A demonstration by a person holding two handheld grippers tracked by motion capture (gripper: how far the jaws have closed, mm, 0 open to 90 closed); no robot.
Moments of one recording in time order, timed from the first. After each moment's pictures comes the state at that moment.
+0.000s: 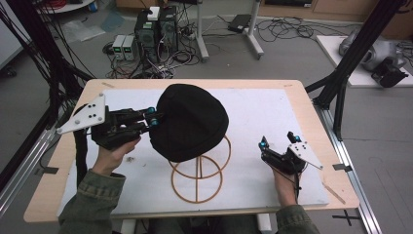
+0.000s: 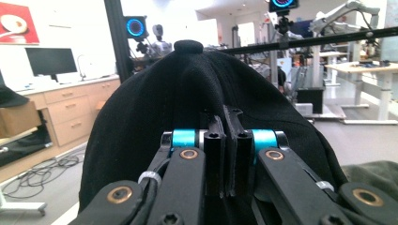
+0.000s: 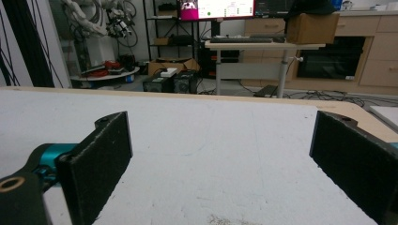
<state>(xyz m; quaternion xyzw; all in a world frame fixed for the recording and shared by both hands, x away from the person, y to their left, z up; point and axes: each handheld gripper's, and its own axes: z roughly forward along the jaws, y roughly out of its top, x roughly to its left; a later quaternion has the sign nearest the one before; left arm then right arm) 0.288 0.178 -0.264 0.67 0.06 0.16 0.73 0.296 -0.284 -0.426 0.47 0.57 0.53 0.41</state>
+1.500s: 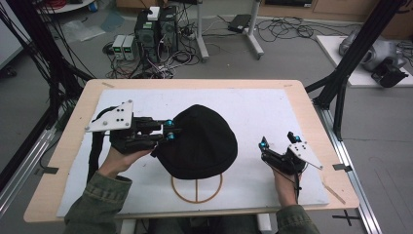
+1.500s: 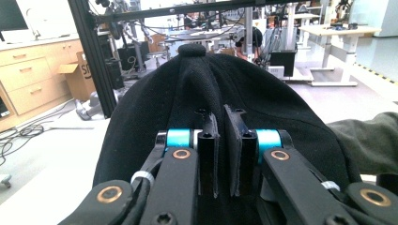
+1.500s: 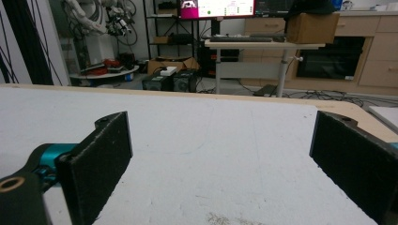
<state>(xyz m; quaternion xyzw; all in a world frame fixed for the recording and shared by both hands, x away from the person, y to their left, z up) 0.290 0.150 -0.274 0.73 0.05 0.11 0.67 0.296 -0.285 -0.427 0.47 0.57 0.53 0.41</state>
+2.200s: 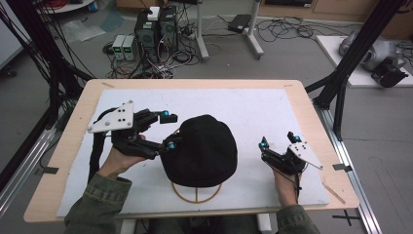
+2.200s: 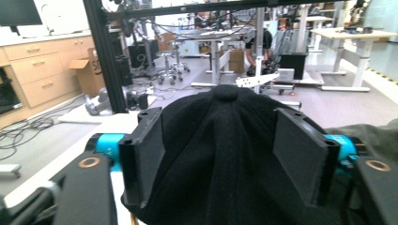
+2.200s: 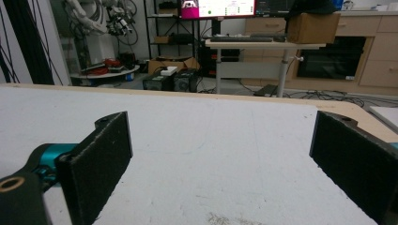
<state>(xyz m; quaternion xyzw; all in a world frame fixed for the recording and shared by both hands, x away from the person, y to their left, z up) 0.291 0.149 -0.279 0.73 0.07 0.11 0.67 0.295 -0.285 -0.427 0.47 0.58 0.53 0.41</state>
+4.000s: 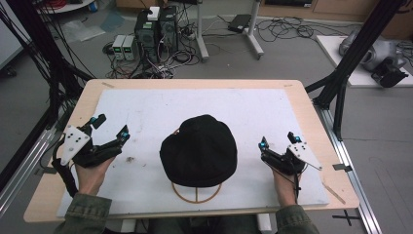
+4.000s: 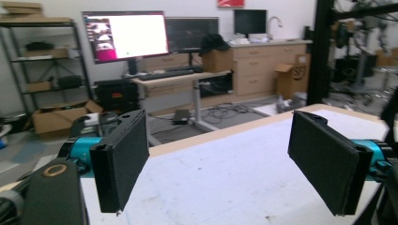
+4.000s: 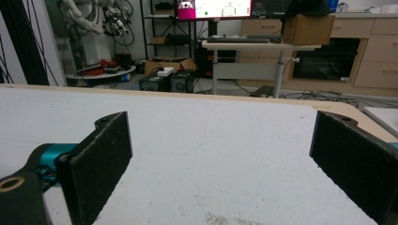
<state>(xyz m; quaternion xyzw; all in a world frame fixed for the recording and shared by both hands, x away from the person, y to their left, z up) 0.273 0.252 -0.369 0.58 0.36 0.42 0.59 0.295 -0.283 -0.427 0.47 0.57 0.53 0.42</state>
